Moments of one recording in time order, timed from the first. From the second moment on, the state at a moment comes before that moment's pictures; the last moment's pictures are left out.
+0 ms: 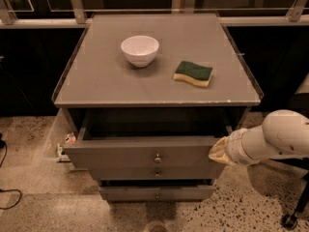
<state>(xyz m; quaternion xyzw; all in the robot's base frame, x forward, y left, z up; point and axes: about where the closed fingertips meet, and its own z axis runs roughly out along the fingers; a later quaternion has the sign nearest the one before) 0.492 -0.221 0.652 -0.58 0.77 0.05 0.27</state>
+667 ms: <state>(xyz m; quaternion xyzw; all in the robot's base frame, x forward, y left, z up) 0.492 -0.221 0.652 -0.58 0.77 0.05 0.27</state>
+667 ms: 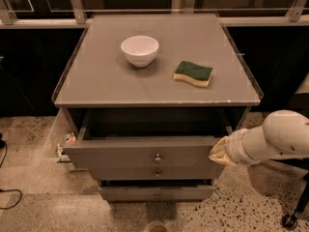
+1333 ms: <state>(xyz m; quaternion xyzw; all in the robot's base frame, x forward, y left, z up) 0.492 -0.221 0.652 -0.58 0.77 0.05 0.27</state>
